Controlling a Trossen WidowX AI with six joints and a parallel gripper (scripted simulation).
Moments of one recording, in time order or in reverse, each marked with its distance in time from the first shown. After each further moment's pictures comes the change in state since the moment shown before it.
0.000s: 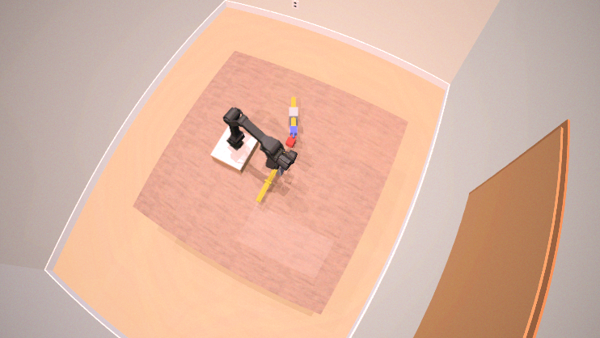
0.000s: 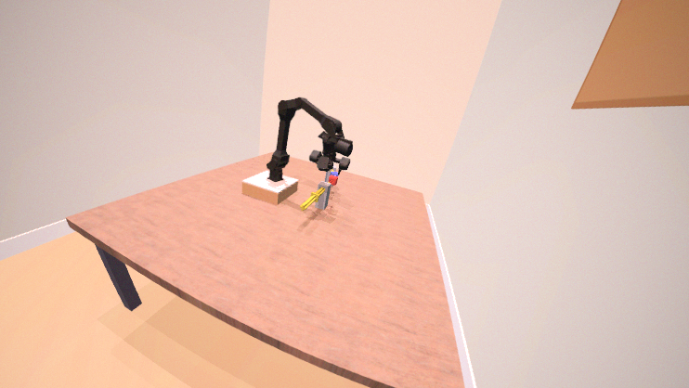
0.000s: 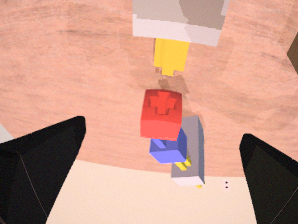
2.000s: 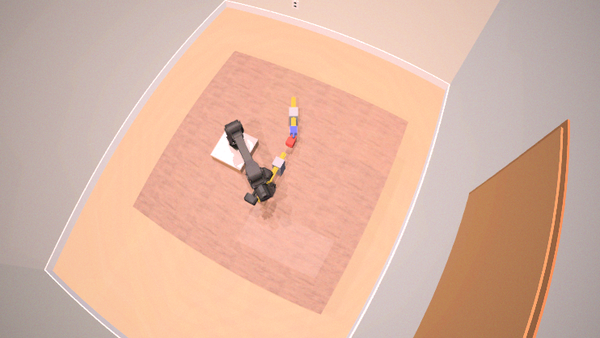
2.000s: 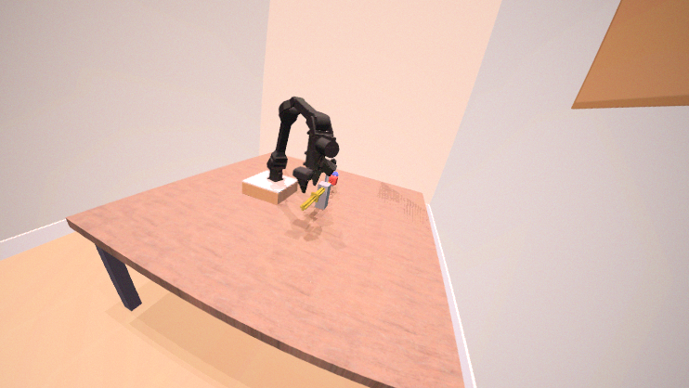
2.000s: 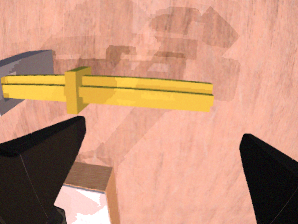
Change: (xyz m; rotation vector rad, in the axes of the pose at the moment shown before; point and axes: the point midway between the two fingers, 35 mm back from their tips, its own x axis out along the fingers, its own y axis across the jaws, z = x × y) arm -0.114 -0.001 0.198 -1.489 -0.417 -0.416
